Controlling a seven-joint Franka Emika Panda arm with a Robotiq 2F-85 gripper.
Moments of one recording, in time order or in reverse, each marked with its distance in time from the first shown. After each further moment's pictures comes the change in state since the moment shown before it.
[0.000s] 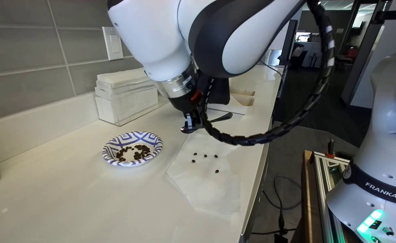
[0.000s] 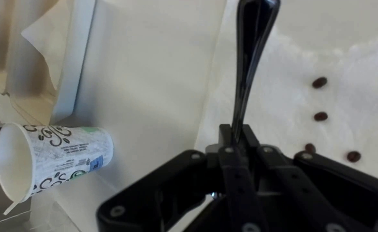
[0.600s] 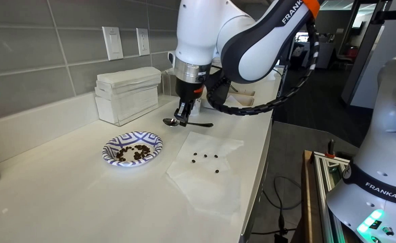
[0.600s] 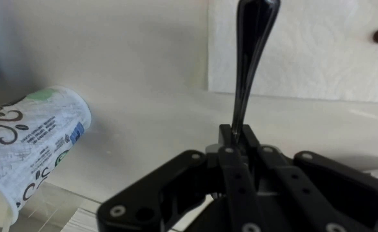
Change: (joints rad) arm -0.150 -0.065 -0.157 -0.205 0.033 0.730 -0.028
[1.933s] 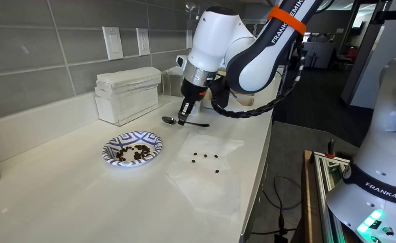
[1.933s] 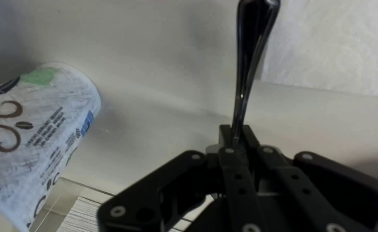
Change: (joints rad) arm -0.038 0.086 -0.109 -0.028 -0.003 0.280 -0.170
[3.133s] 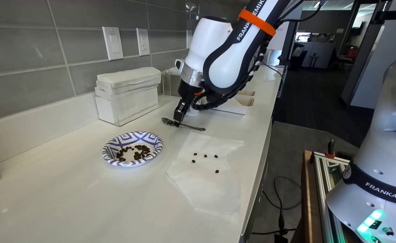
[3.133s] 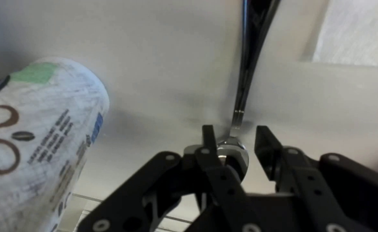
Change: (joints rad) arm -0.073 0.101 0.068 0.067 0.408 0.044 -0.360
